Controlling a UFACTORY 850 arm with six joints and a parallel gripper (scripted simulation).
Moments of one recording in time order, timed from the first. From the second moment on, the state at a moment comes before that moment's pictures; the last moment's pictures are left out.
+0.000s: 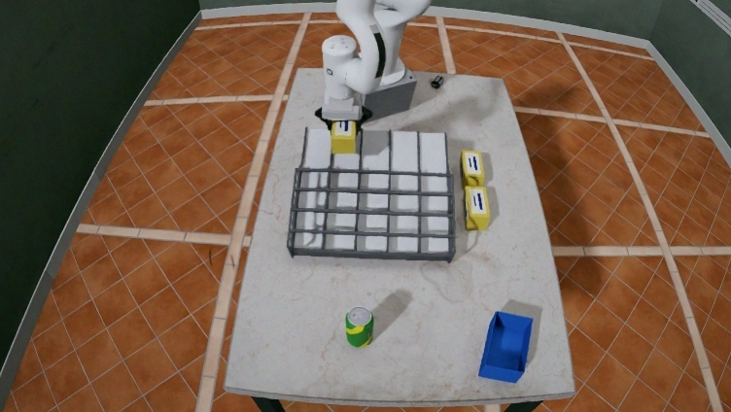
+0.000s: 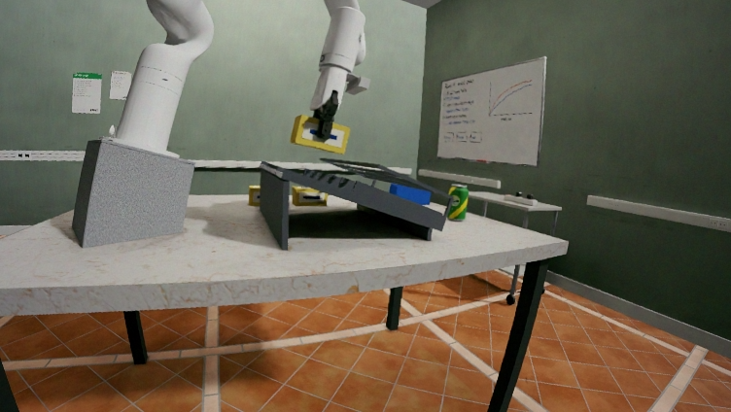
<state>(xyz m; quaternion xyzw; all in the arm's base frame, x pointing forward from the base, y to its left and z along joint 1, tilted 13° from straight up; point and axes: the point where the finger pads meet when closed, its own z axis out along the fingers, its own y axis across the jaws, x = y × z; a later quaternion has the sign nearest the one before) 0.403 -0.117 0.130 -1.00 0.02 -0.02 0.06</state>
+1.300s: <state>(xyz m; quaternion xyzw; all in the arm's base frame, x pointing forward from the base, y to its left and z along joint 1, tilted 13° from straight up) 0.401 -0.112 0.100 -1.00 0.02 0.05 0.06</state>
